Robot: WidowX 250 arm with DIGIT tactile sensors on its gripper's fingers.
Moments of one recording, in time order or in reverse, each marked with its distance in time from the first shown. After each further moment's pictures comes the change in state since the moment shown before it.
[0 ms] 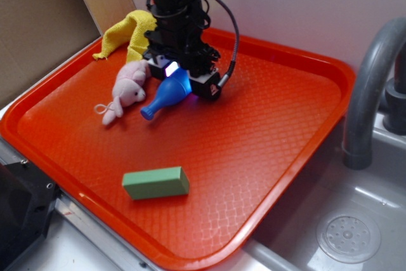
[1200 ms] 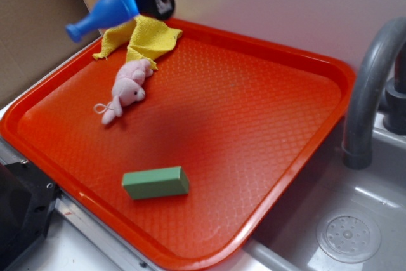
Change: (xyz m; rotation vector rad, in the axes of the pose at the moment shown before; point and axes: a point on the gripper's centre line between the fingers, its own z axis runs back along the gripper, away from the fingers) arm -0.041 0.006 0.151 -0.092 -0.031 -0.131
